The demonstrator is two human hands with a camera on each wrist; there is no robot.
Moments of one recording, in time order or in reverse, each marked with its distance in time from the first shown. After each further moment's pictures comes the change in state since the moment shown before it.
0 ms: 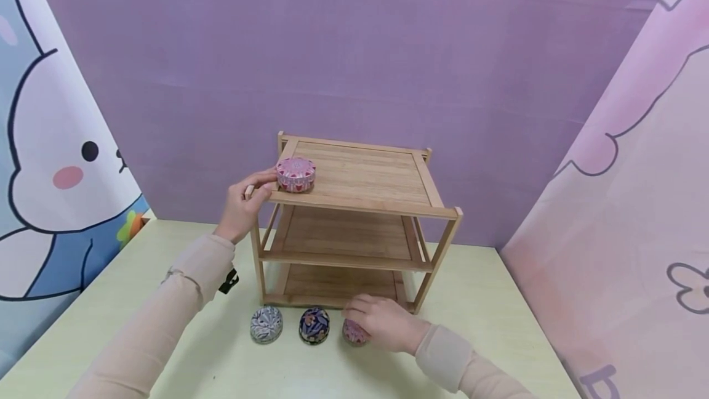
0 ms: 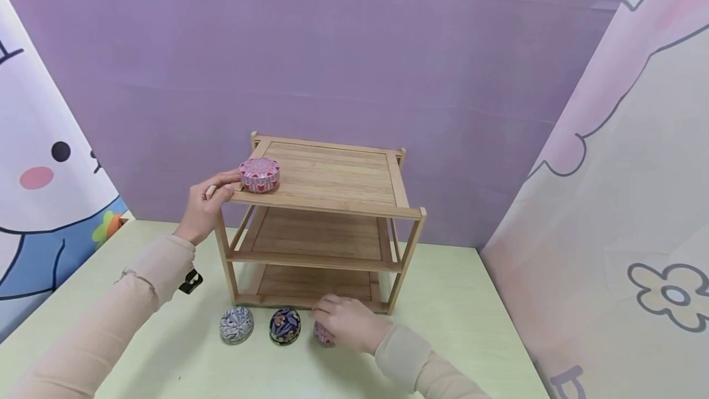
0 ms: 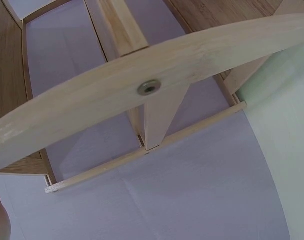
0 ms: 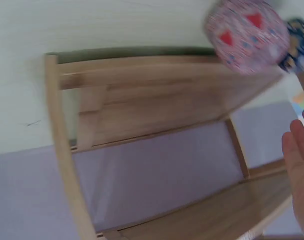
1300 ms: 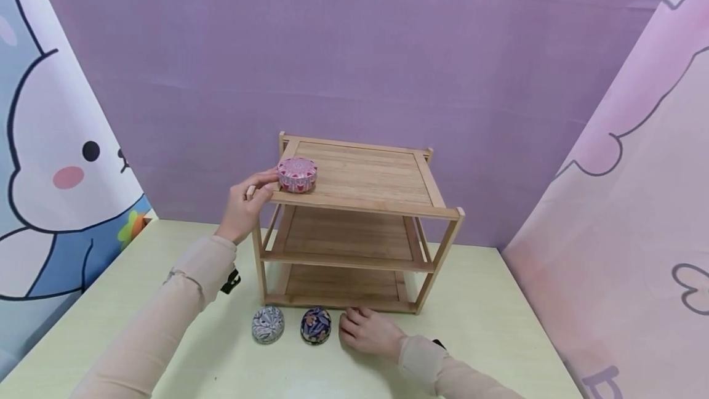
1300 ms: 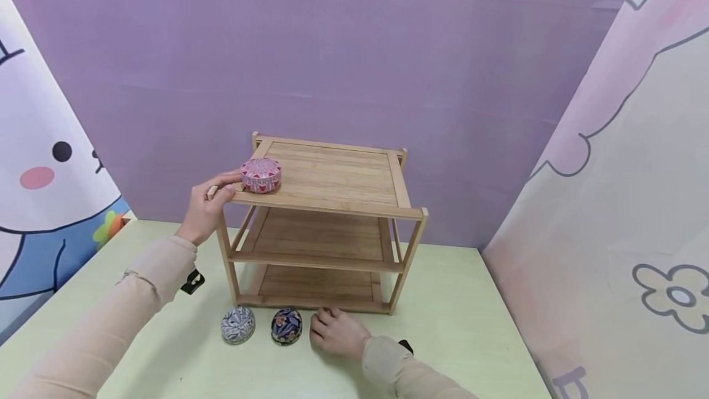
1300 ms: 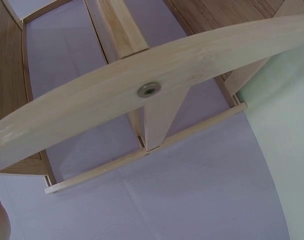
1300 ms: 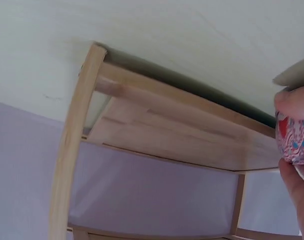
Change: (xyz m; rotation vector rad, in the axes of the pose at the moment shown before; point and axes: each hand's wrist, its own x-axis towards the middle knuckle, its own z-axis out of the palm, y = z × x) left_hand 0.000 -0.002 0.001 -0.005 -0.001 0.002; right_hand 0.000 -0.002 0.075 -0.680 0.059 -0.225
